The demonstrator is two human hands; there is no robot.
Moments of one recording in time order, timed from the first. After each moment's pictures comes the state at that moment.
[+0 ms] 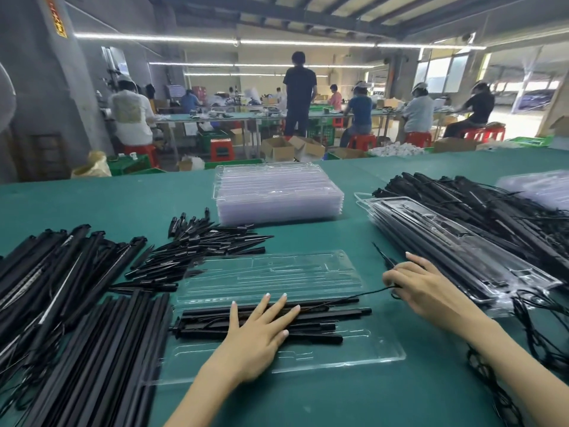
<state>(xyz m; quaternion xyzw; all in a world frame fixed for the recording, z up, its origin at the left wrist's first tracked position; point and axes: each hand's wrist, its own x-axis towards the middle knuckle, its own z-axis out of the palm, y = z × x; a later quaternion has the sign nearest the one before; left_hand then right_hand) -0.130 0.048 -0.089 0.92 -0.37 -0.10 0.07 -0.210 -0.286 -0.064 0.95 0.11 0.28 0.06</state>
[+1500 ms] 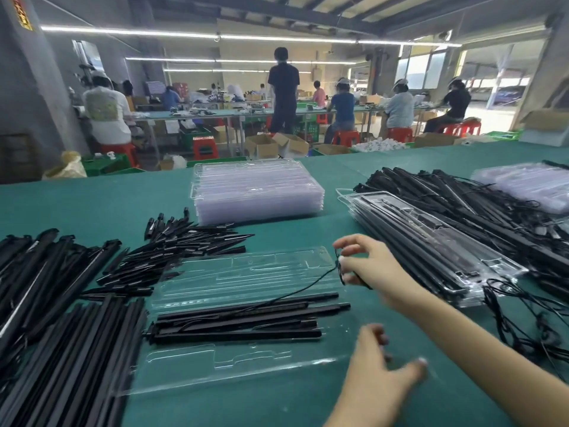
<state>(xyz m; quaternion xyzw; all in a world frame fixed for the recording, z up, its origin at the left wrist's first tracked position) -0.256 -0.091 -0.077 0.72 -0.26 -0.25 0.59 -0.193 -0.198 -0.006 0.75 -0.16 0.18 -0.61</state>
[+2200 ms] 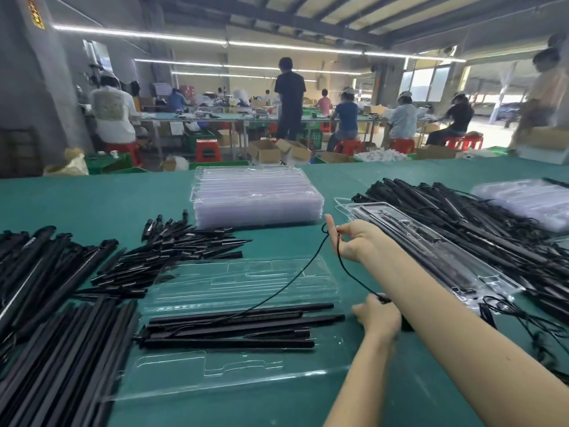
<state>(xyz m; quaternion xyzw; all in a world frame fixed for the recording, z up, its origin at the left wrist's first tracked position) -0.198 -0.193 -0.061 0.69 -0.04 -0.29 0.66 -0.131 -0.199 0.053 0.19 -0.31 0.13 -0.92</state>
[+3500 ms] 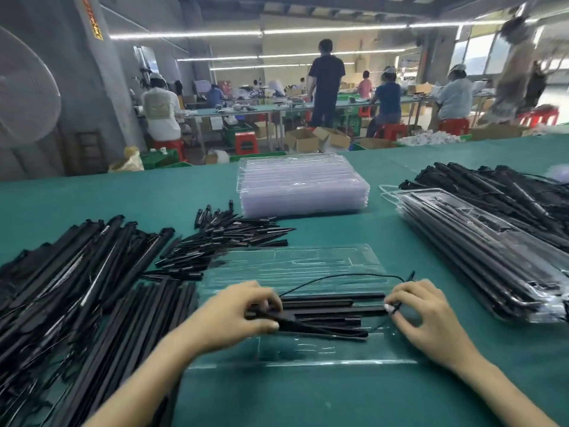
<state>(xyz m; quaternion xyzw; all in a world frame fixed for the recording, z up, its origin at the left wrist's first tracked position) -0.128 0.103 -0.021 0.89 -0.38 -0.07 0.23 -0.217 -0.218 -0.097 0.93 0.05 0.32 -0.18</state>
